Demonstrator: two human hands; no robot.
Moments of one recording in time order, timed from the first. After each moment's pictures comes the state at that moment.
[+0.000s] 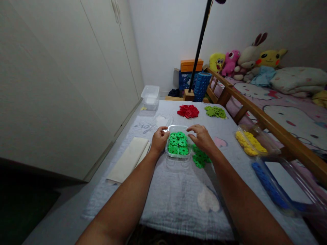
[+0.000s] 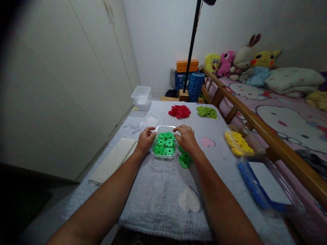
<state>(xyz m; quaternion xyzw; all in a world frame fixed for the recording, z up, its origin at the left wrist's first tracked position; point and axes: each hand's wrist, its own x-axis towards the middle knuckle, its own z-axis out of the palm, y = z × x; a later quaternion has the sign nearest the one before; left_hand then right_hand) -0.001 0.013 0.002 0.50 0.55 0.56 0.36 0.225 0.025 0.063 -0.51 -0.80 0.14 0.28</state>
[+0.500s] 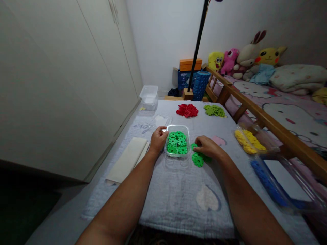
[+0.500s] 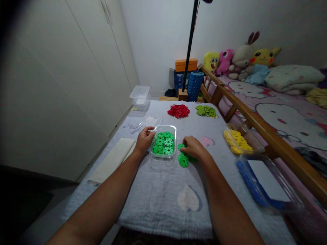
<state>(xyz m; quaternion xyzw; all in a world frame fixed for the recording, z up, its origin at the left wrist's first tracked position) -0.002 0.014 0.000 0.50 0.55 0.56 0.37 0.269 0.015 0.035 -0.55 -0.80 0.21 0.13</state>
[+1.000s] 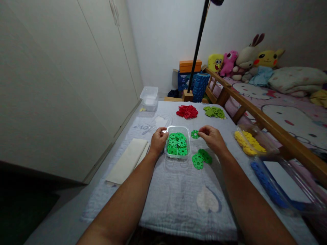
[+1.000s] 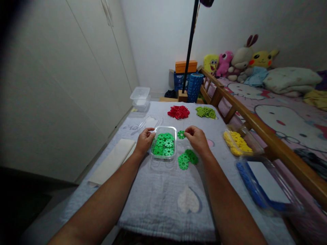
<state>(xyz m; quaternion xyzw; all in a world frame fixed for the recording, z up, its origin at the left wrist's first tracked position) -0.002 0.013 0.002 0.49 0.55 0.56 0.37 0.266 0.027 0.057 -0.55 -0.67 0.28 0.40</state>
